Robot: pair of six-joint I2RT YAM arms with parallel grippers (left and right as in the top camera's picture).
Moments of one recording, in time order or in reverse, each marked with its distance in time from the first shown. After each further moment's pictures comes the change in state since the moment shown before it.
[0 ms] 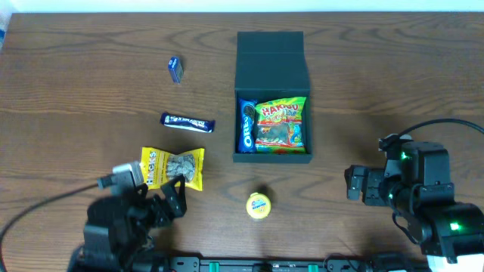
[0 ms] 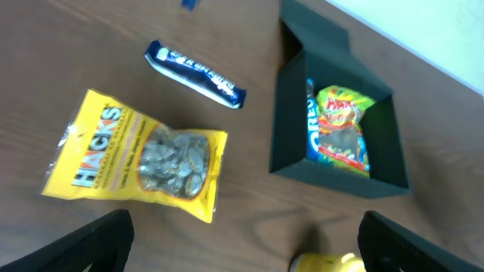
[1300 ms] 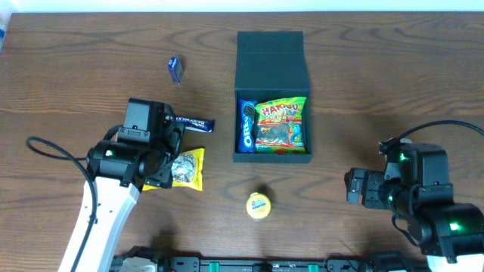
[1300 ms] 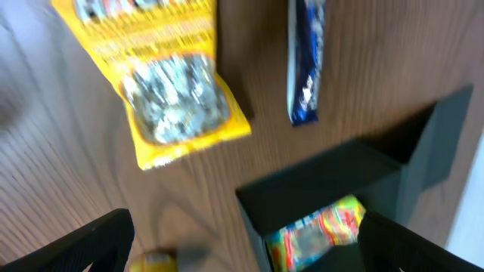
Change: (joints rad) left arm 0.000 0.750 0.285 -0.039 -0.068 -0.976; right arm 0.000 -0.001 -0.003 -0.037 -0.002 0.030
